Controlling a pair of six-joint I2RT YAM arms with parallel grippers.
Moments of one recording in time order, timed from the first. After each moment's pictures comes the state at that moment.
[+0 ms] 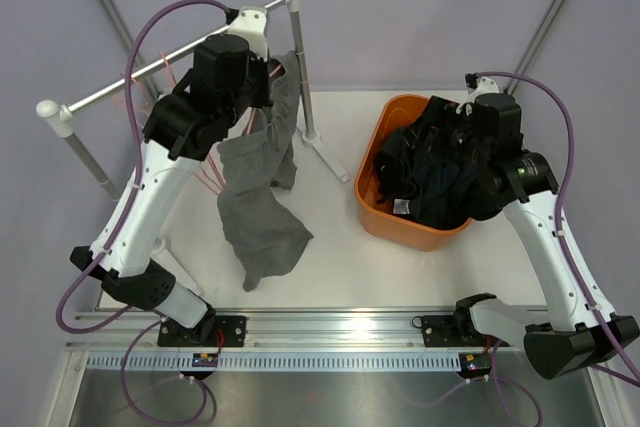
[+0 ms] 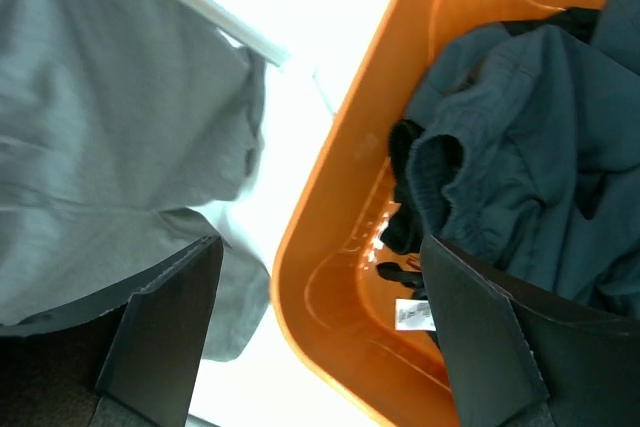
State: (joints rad) left arm -0.60 1.54 2.10 -0.89 -0.36 -0.13; right arm 0.27 1.14 1.36 -0.66 -0.10 0.48
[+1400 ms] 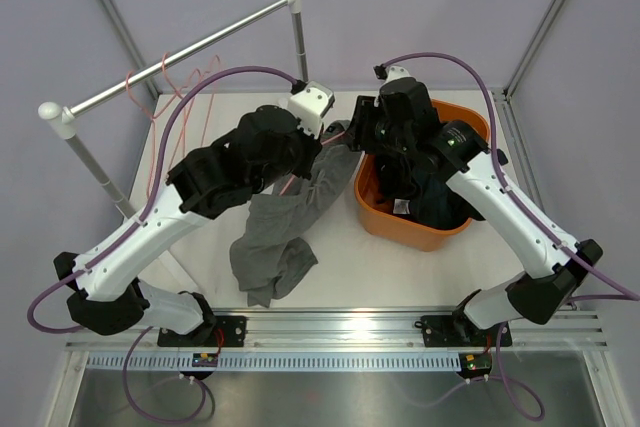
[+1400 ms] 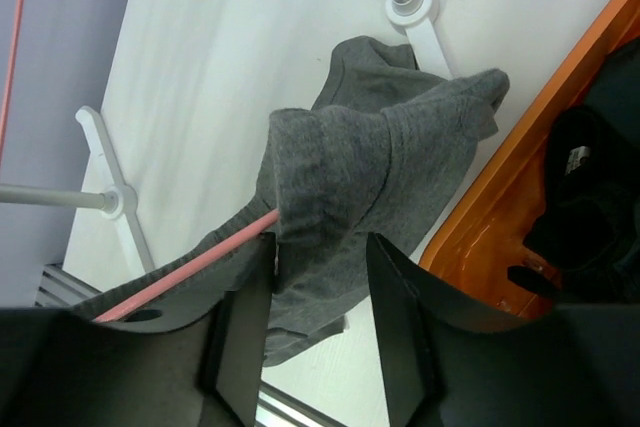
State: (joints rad) left arm -0.98 1.35 1.74 -0.82 -0.34 -0.12; right arm 0.69 1.46 1.68 -0.76 0.10 0.55
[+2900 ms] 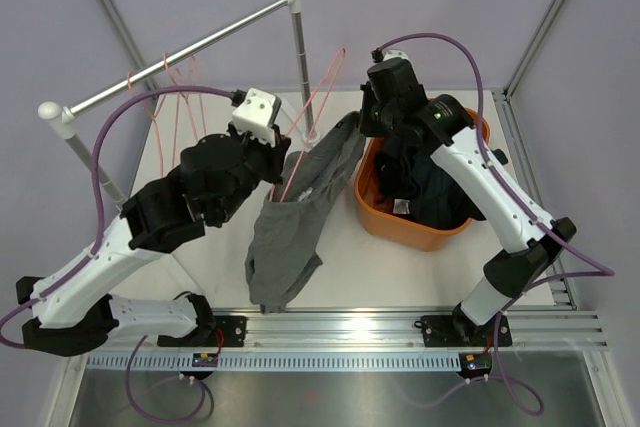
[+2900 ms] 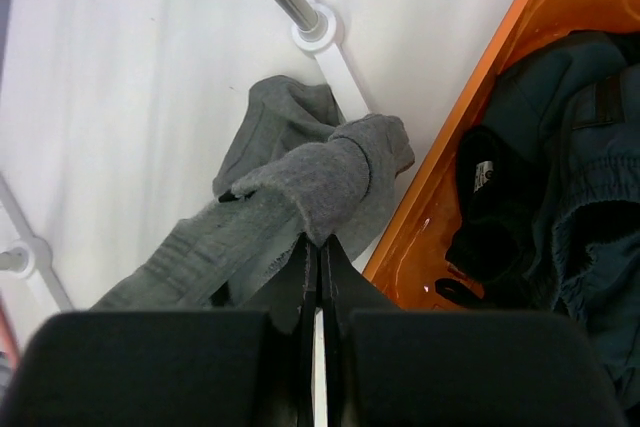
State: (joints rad) left arm -1.07 1.10 1.55 -0.67 -0.58 -0.16; right arm 0.65 1.65 1.93 -0.93 0.24 0.51
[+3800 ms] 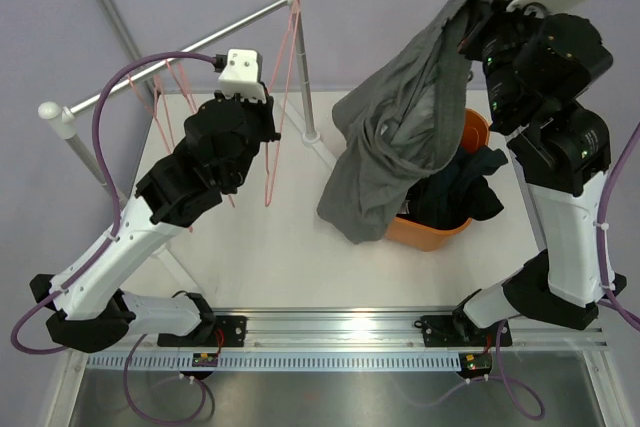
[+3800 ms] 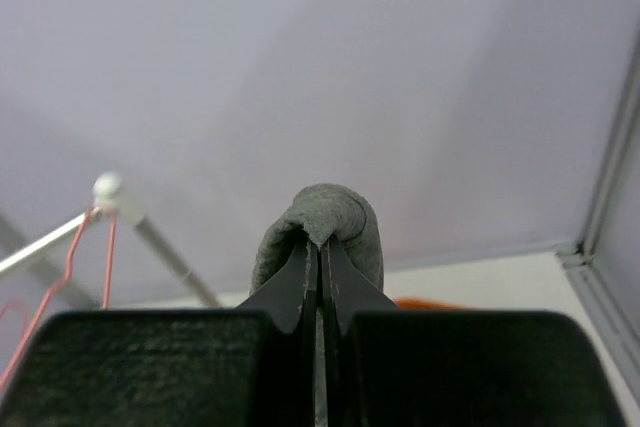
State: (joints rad) left arm -0.90 1.24 1.67 -0.52 -0.70 -0.14; right arm 0.65 1.49 2.42 -0.72 0.65 0.12
